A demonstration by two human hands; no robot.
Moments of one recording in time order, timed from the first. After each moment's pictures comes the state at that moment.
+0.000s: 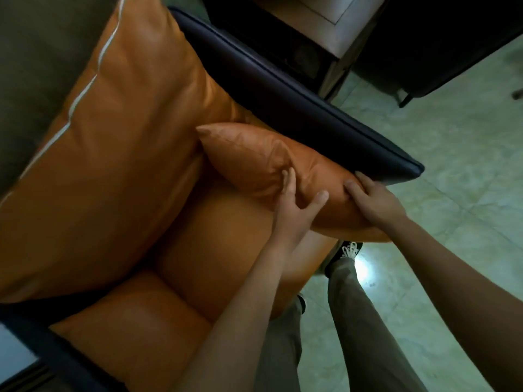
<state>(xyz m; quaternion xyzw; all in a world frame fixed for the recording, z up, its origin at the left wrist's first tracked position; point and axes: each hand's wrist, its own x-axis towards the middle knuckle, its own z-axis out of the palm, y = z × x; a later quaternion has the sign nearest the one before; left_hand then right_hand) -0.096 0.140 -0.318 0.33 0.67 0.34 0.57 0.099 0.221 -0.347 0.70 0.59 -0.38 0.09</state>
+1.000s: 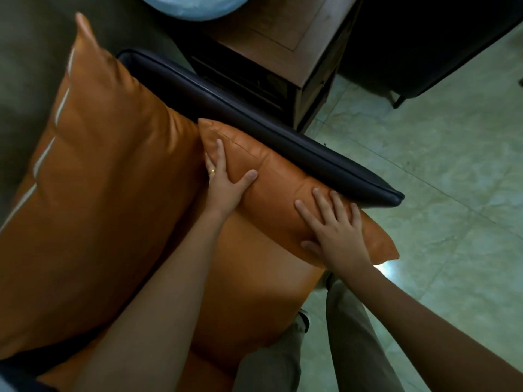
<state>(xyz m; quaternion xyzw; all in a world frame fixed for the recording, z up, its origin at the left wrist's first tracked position) -0.184 0.265 -0.366 0.42 0.77 0.23 0.41 0.083 0.213 -0.351 0.52 0.83 -0.18 0.13</state>
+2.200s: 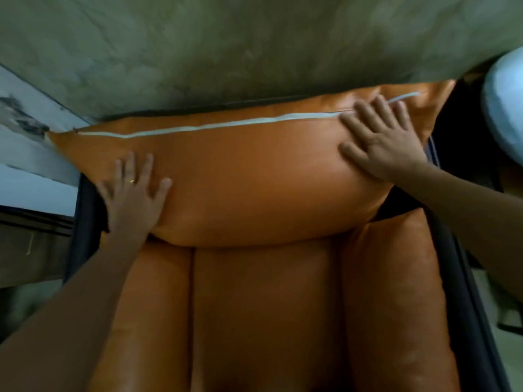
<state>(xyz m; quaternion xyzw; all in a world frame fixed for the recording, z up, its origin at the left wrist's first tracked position) -0.478 -0.061 -0.307 0.11 0.99 0.01 0.08 -0.334 0.425 -0.298 0.10 0.99 0.01 0.06</state>
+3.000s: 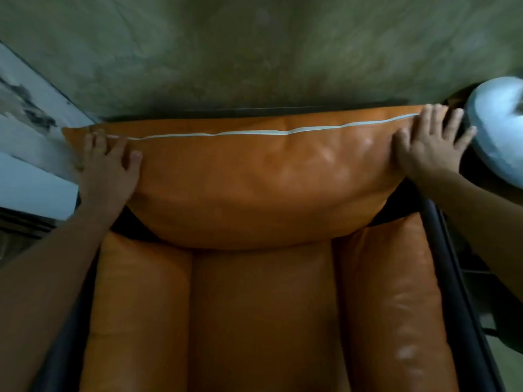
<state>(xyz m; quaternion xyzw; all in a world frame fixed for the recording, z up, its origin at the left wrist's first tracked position) -0.539 -0.095 -0.285 0.09 0.99 0.09 0.03 -0.312 0.430 -0.272 0.40 0.92 -0.04 -0.01</state>
